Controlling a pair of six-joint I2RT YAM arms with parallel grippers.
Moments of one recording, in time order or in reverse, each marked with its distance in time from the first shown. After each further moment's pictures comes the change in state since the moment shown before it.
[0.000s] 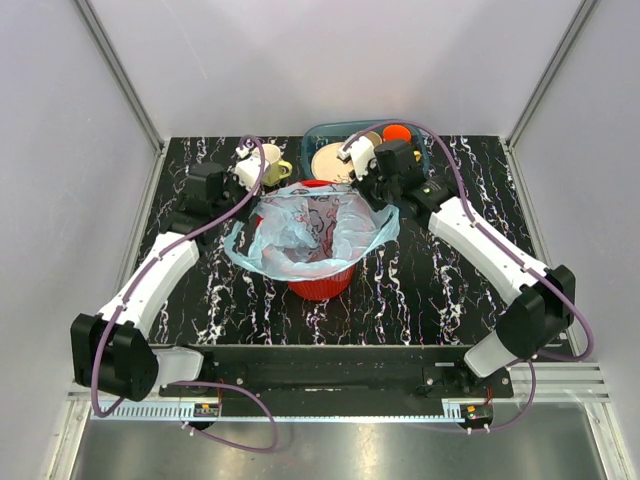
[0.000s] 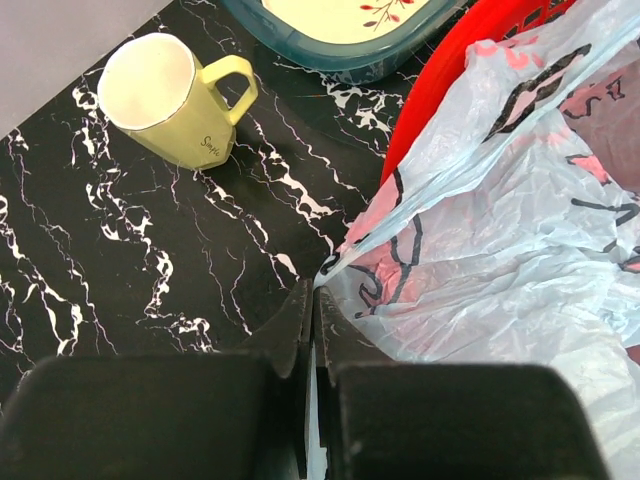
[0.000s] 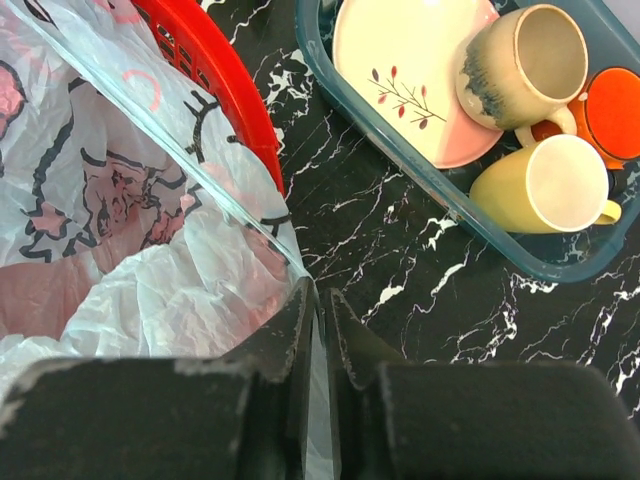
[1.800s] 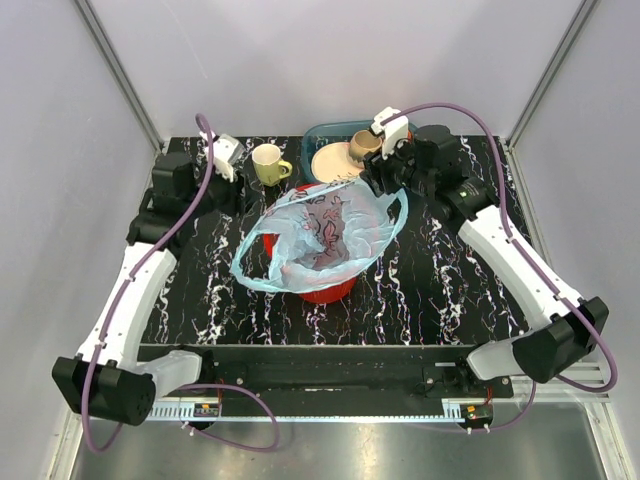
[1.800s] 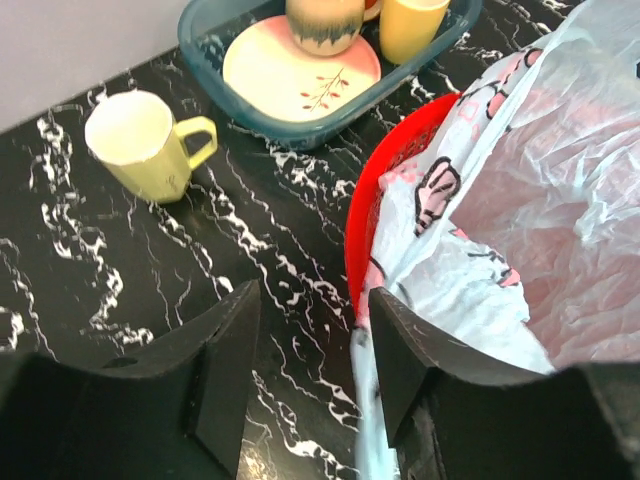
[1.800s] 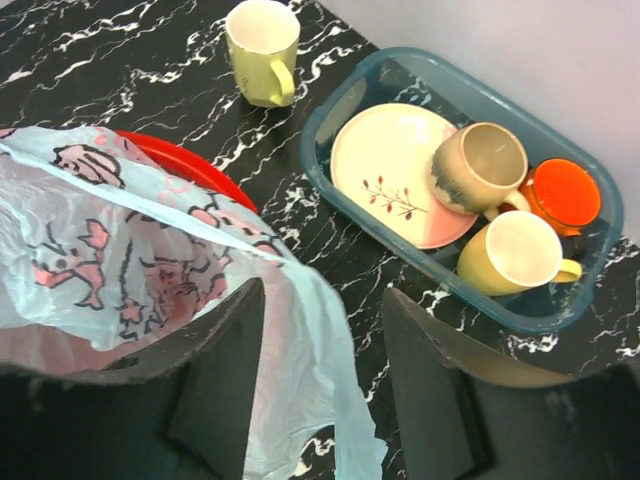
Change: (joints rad) left arm 0.071 -0.143 0.124 -0.172 0.172 -0.234; right arm -0.082 -0.153 0.002 0.115 -0.149 0.116
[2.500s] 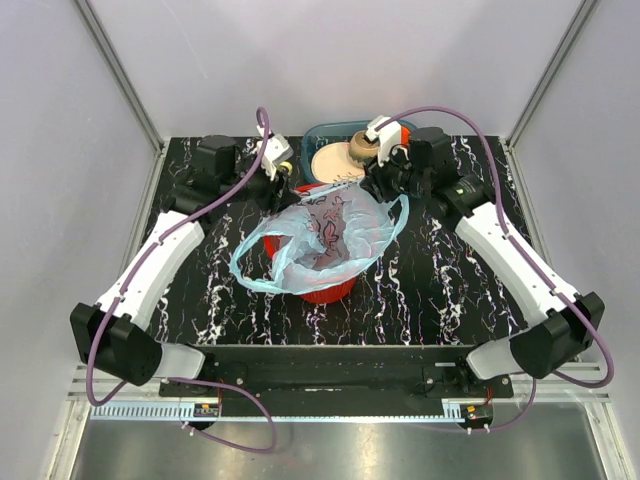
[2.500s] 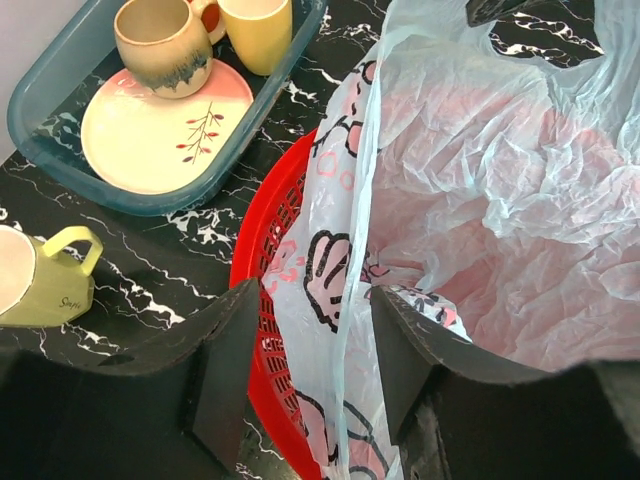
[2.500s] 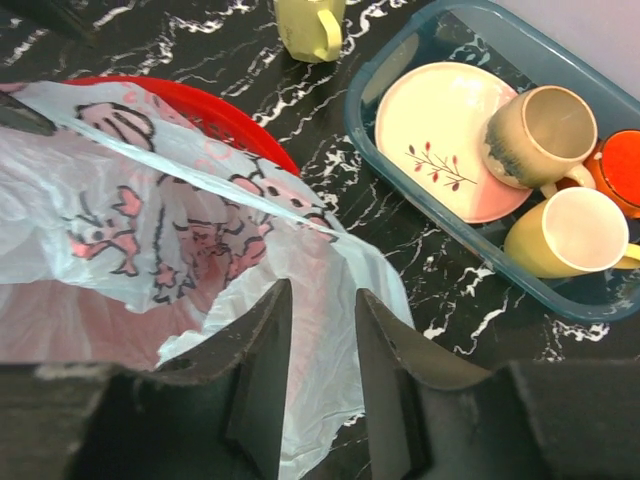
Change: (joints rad) left arm -0.161 0.237 0.171 -0.002 0.167 0.168; right arm 0.000 0.035 0.018 -0.092 -0.079 -0.003
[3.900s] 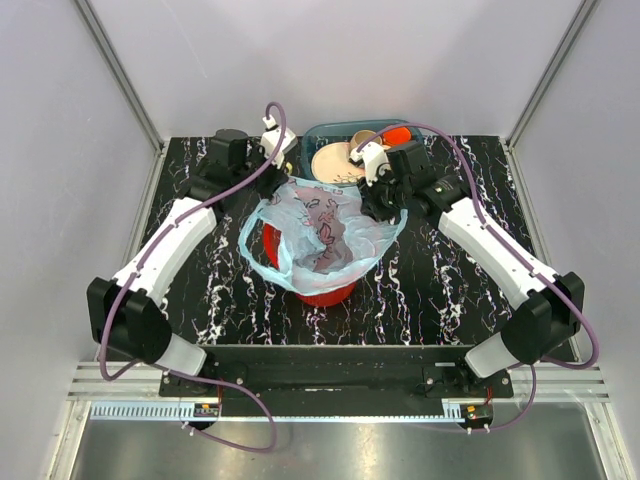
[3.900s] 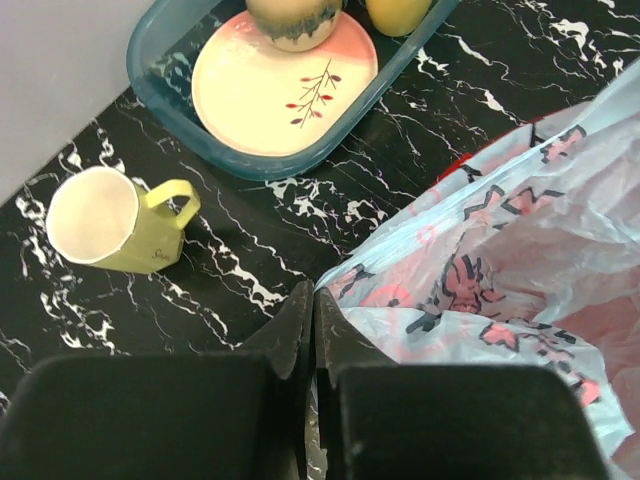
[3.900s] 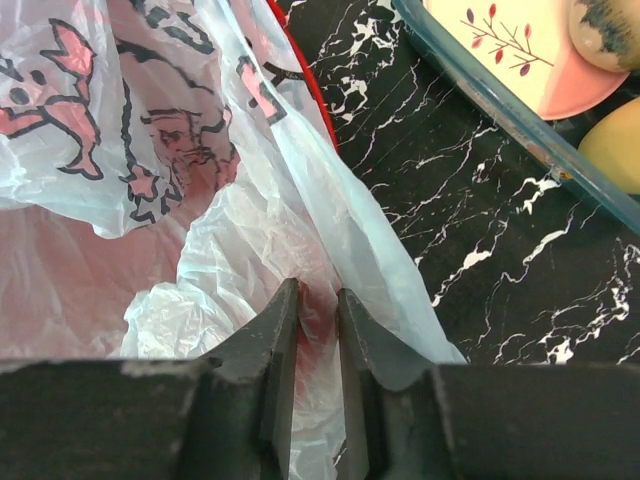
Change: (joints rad) left arm -0.022 0.106 0.043 0.042 -0.264 0.037; right arm 0.029 0.077 -0.037 -0.153 0.031 -0.007
